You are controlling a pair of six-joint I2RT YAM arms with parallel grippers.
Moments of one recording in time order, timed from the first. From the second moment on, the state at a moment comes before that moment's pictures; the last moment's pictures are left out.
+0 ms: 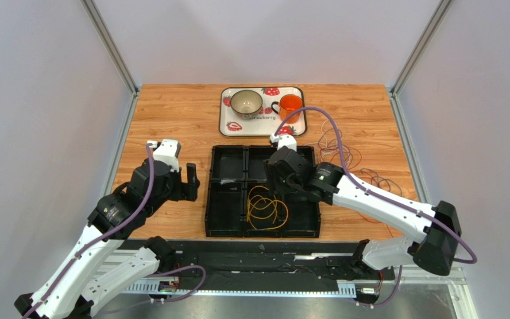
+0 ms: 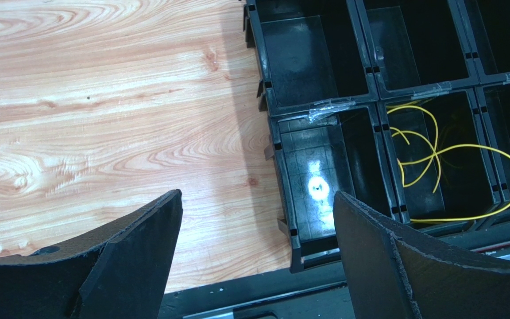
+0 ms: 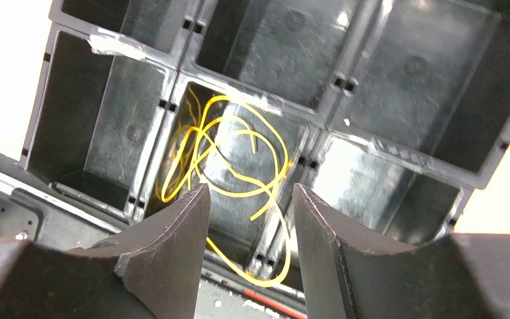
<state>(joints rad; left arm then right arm) -0.65 0.66 0.98 -0.94 -0.32 -0.34 1.00 1.34 1.15 -0.66 0.31 0.57</state>
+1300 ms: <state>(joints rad) -0.65 0.66 0.98 -0.94 -0.32 -0.34 1.00 1.23 0.90 -0.69 0.19 0.72</state>
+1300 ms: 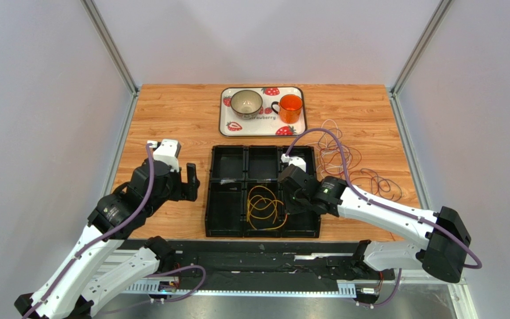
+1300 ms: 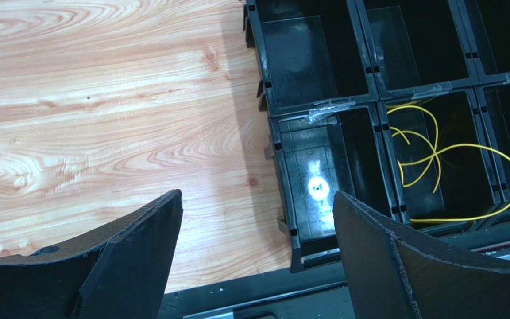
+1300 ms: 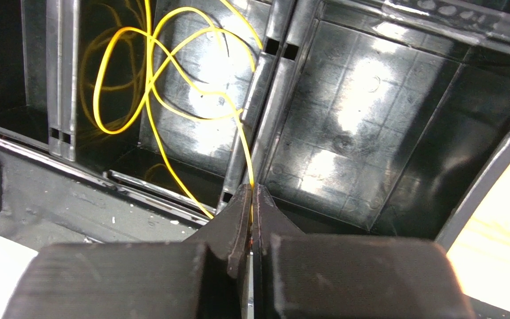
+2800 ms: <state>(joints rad) -0.65 0.66 0.98 -0.94 -0.32 -0.34 1.00 1.64 1.14 -0.52 0.42 0.54</state>
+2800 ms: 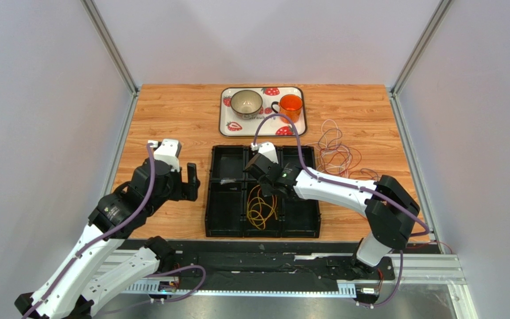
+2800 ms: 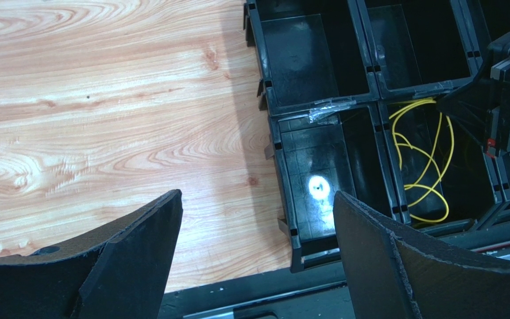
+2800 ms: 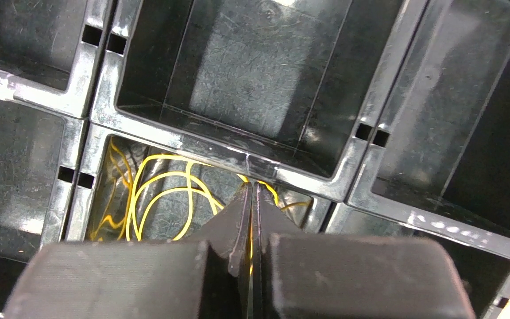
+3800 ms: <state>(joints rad) -0.65 0.68 0.97 -0.94 -0.29 -0.34 0.94 1.11 1.08 -0.74 0.57 0.55</state>
